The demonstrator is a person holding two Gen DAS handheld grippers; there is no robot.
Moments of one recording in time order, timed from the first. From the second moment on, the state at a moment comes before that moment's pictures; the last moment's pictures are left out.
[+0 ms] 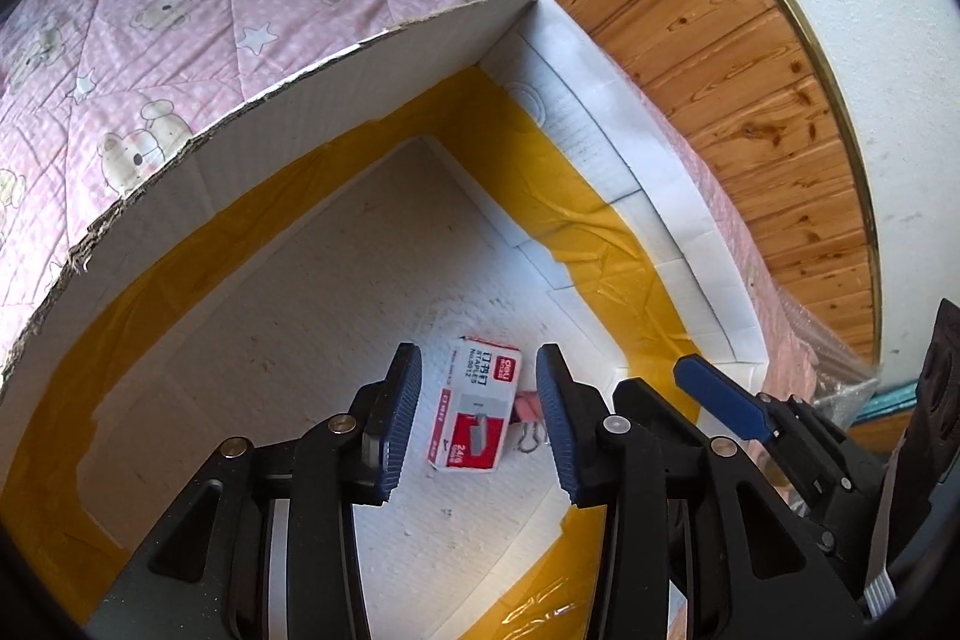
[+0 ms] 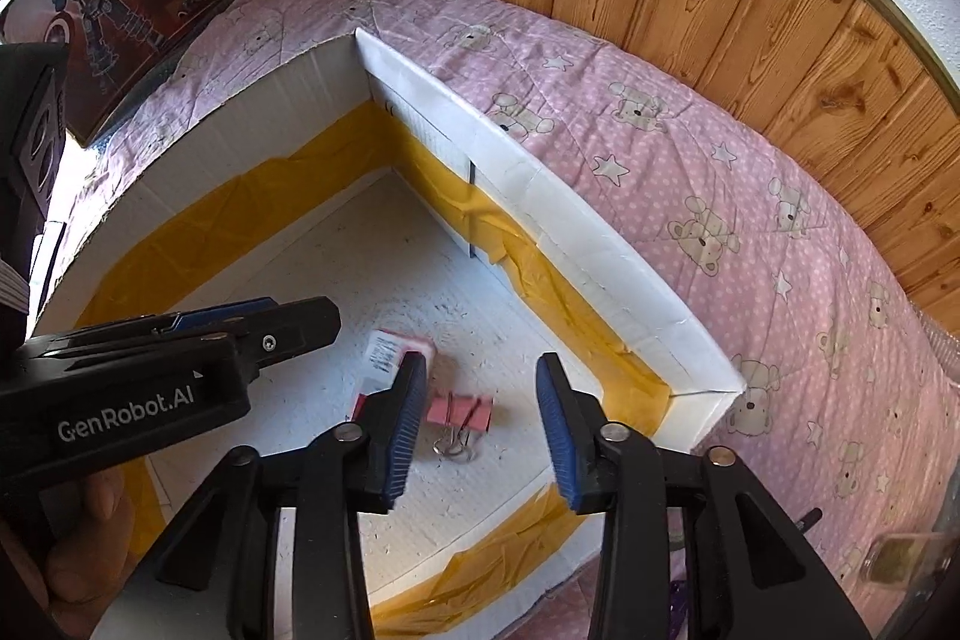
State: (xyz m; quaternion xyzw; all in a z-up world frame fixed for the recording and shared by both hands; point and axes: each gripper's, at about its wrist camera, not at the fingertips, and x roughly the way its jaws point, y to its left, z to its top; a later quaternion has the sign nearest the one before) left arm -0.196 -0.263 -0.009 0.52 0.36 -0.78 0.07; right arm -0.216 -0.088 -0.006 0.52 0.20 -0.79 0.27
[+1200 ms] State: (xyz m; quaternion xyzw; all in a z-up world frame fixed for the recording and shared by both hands) left arm -0.112 -0.210 0.053 0.44 0.25 -0.86 0.08; right arm -0.094 -0.019 0.075 0.44 0.10 -0.82 0.35
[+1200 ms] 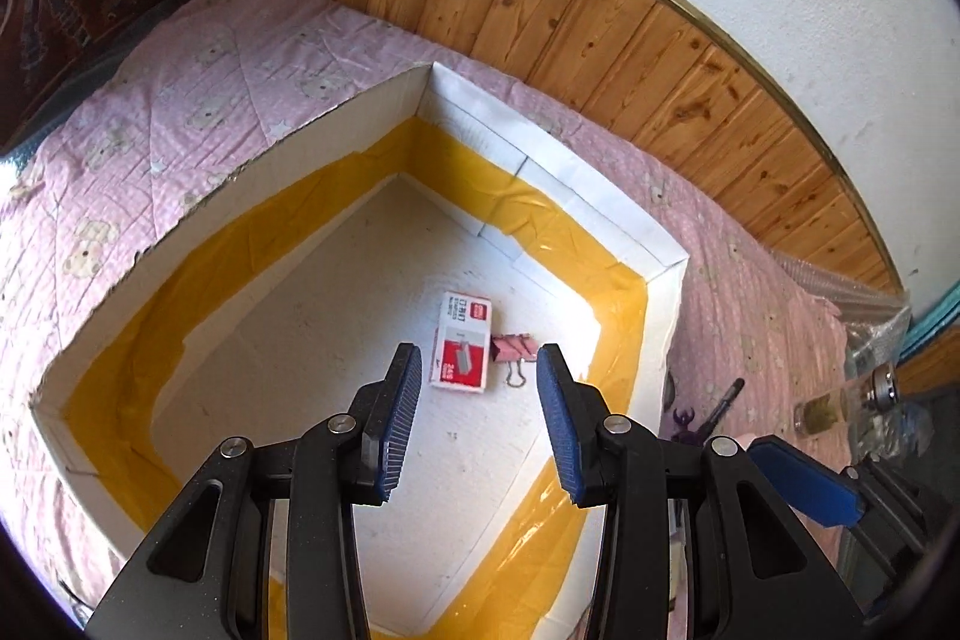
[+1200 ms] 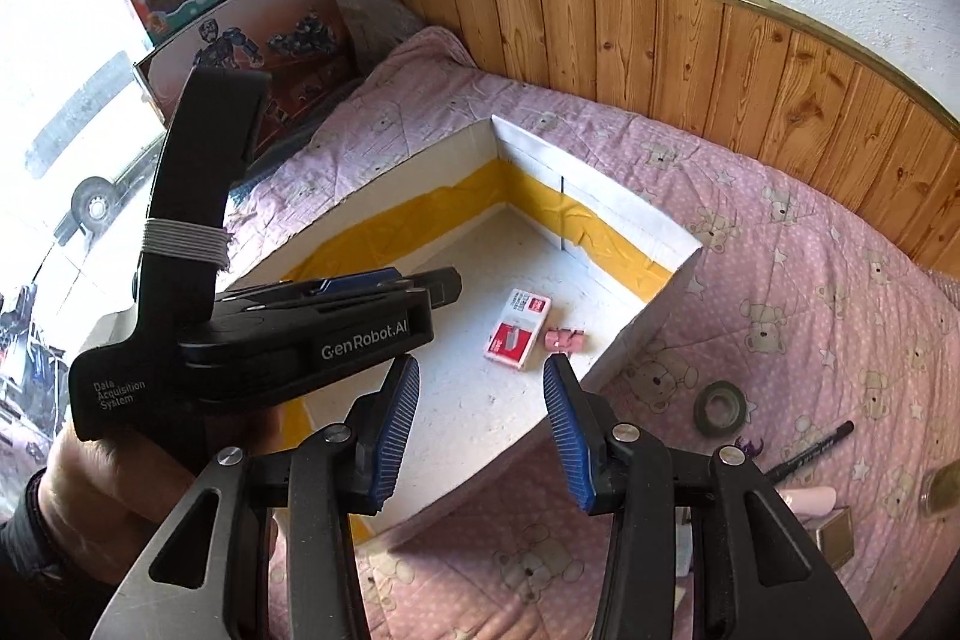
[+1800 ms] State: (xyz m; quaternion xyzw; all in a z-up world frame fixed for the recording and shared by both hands) left arm -0.012 -0.175 0.066 0.36 0.22 -0.90 0.04; right arm 0.016 0.027 0.078 0.37 0.11 -0.85 0.37
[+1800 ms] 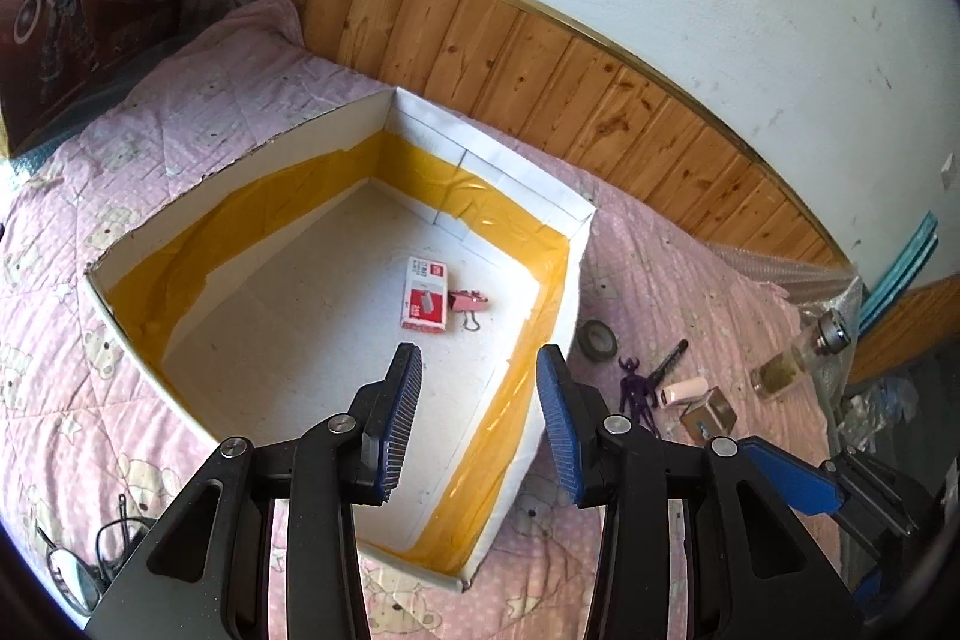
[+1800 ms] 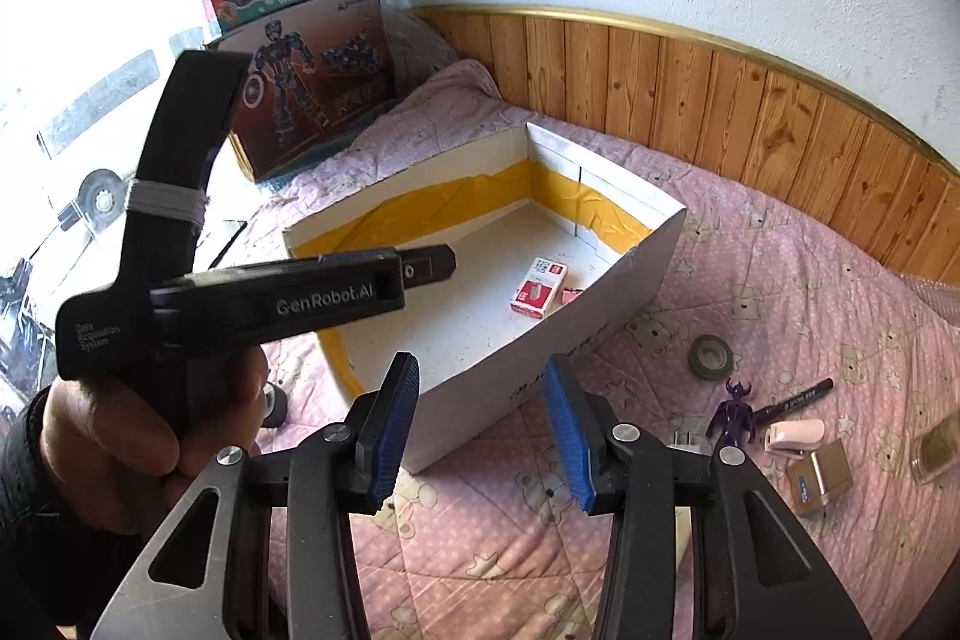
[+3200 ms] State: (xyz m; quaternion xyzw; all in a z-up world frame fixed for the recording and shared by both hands) left arm -0.035 0.007 -0.050 0.50 0.13 -0.85 -0.11; right arm 0.000 0.228 -0.060 0.46 -0.09 -0.86 0.19
